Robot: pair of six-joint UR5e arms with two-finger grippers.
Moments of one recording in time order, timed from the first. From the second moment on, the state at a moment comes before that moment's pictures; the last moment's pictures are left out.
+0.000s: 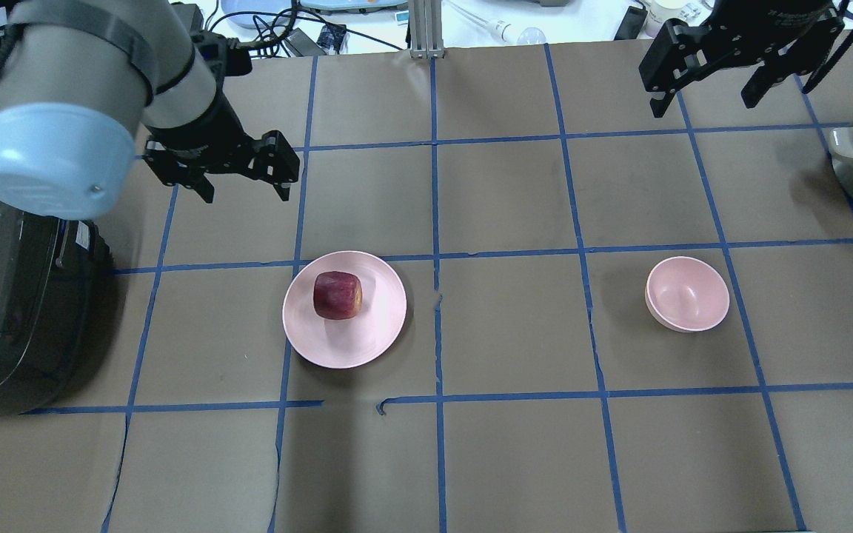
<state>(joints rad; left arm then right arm) -1.66 -1.66 -1.76 -1.24 1.57 -0.06 1.50 -1.54 1.41 -1.49 -1.58 -0.13</state>
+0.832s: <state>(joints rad) -1.71 -1.85 -1.96 -0.95 1.51 -0.07 1.48 -1.53 1.42 -1.49 -1.58 -0.15</state>
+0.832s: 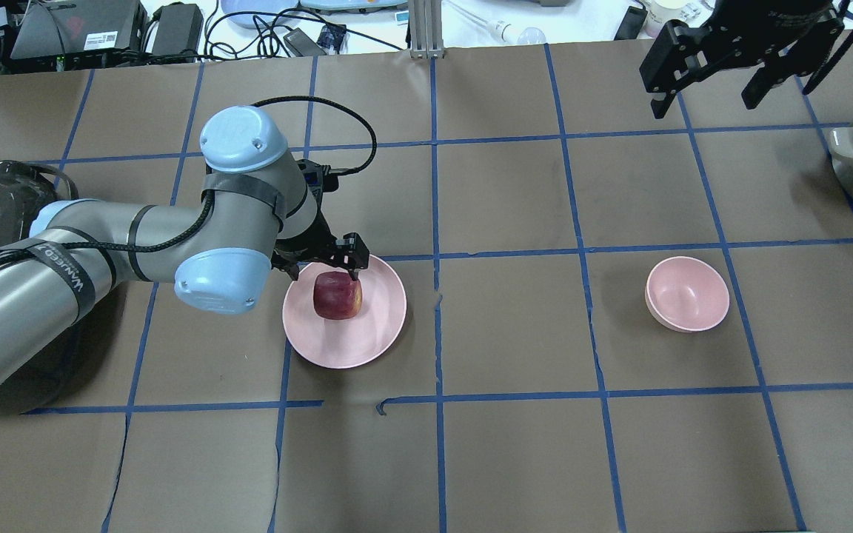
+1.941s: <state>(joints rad) -1.73 -1.88 -1.97 -0.94 1.55 -0.09 1.22 -1.40 2.00 -2.01 -1.59 -0.32</state>
